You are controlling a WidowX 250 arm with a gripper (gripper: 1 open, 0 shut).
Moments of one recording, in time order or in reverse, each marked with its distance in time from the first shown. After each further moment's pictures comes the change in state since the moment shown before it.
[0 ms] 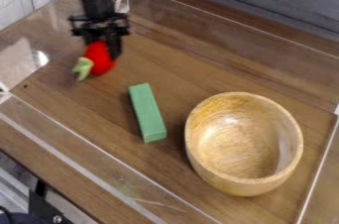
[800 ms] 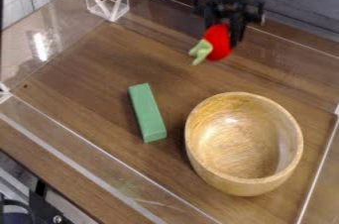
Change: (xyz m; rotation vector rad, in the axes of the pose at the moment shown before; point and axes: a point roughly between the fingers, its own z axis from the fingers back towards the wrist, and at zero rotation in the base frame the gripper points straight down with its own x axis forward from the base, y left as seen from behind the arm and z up) arm 0.021 -0.182 0.009 0.096 -0.012 -0.248
